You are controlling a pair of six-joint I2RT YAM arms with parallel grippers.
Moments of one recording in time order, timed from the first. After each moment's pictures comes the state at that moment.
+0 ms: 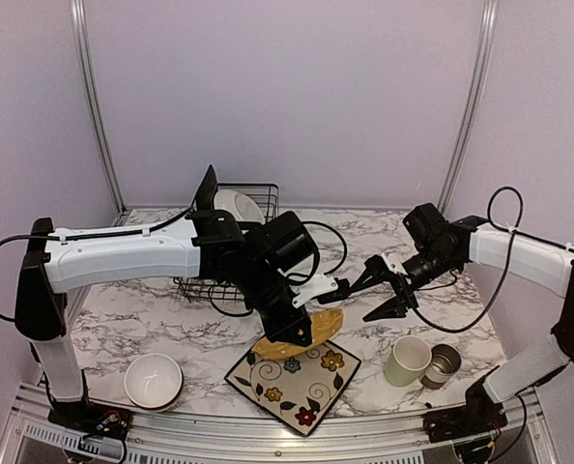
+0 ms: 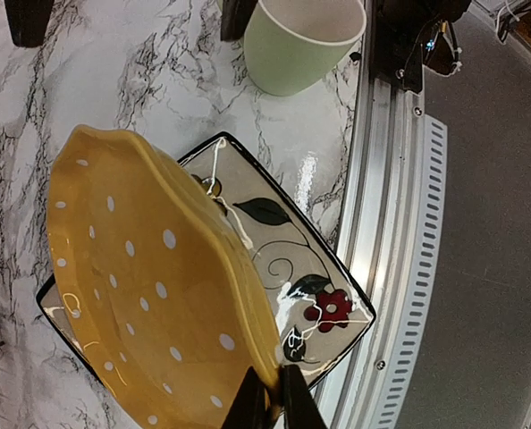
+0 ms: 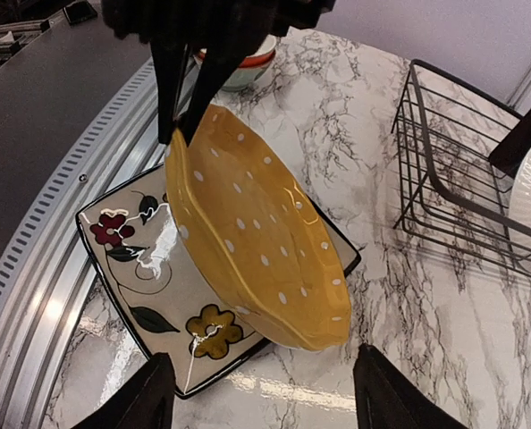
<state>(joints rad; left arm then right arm) -1.18 1.88 1.71 -0.90 0.29 0.05 0.40 1.40 1.03 -0.85 -0.99 -1.30</state>
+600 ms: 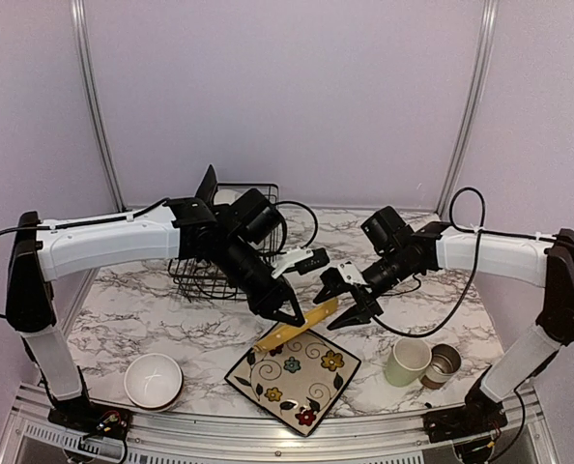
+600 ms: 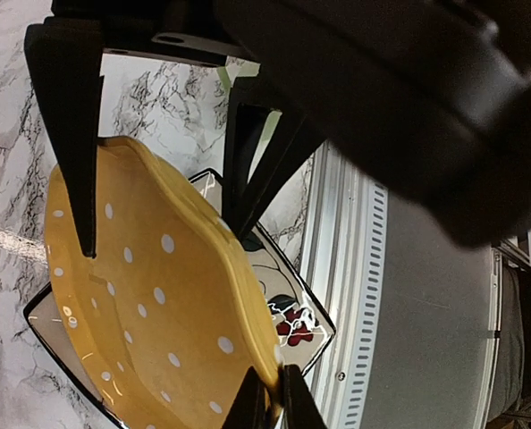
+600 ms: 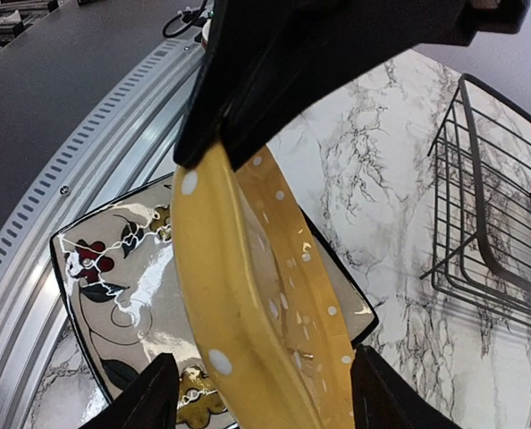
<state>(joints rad) -1.01 1.81 1.59 -0.77 0.59 0.03 0.64 1.55 1.08 -0.63 -0.90 -1.12</state>
